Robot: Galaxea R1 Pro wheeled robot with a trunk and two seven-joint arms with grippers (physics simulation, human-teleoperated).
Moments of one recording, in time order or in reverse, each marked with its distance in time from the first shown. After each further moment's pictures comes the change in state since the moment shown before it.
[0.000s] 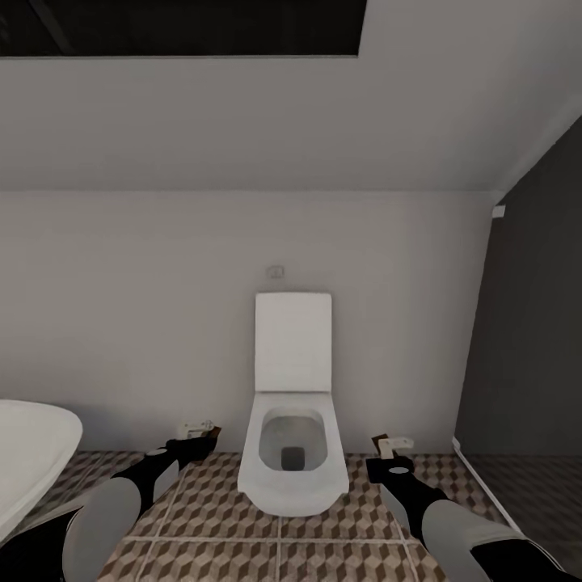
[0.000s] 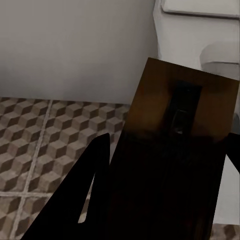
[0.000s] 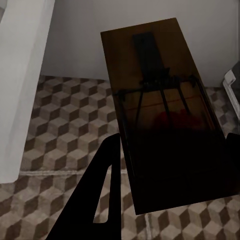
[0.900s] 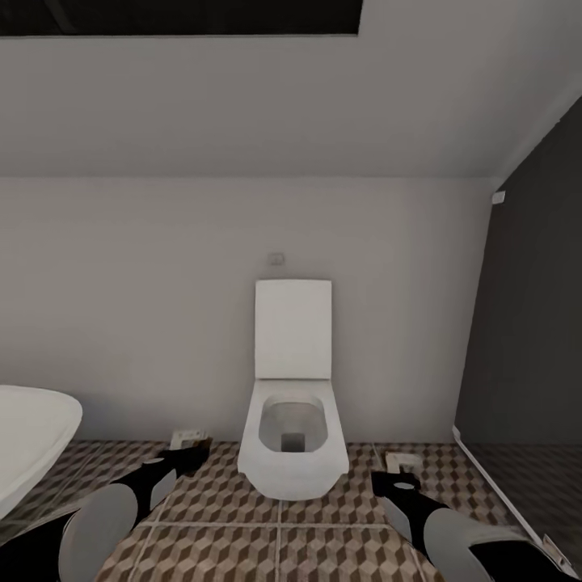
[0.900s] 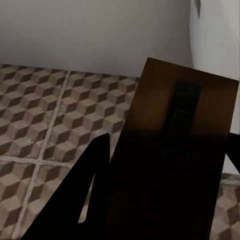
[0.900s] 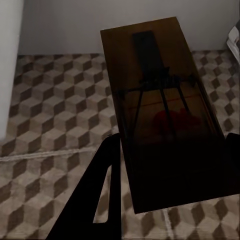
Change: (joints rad) left arm 0.009 0.012 0.005 0.047 0.008 -0.002 0.086; right arm 0.000 0.001 -0.048 0.104 -0.065 -0.091 -0.025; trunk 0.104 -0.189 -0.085
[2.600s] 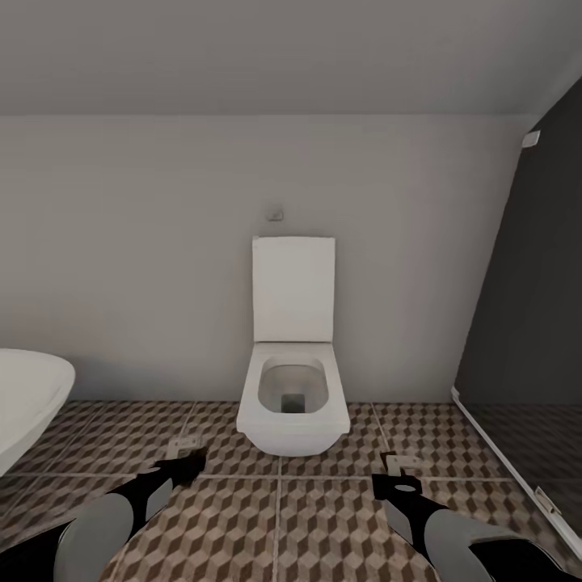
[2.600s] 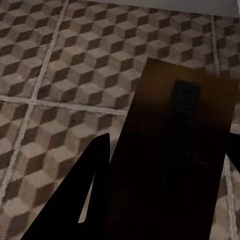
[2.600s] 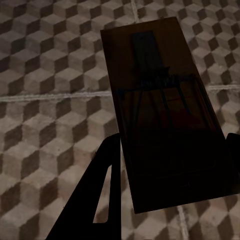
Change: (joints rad) left arm 0.031 0.008 0.004 -0.001 0.015 -0.003 0.000; right arm -0.003 -0.001 0.002 0.021 0.008 -0.004 0.001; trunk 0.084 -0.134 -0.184
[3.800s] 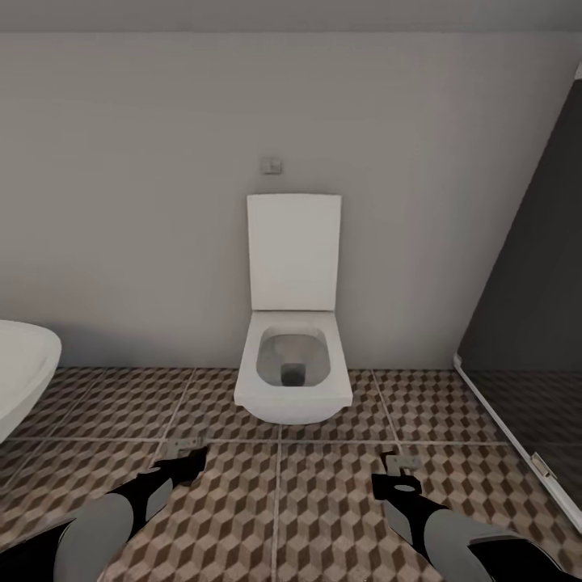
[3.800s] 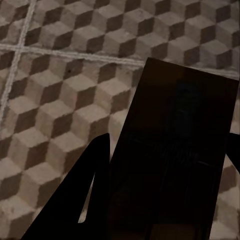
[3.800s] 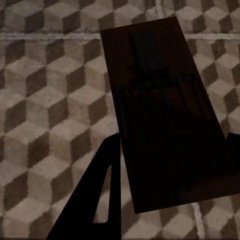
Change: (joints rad) left arm 0.000 0.000 0.000 0.001 0.000 -0.003 0.000; right arm 0.000 0.002 0.000 0.000 0.000 0.000 0.000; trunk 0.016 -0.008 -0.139
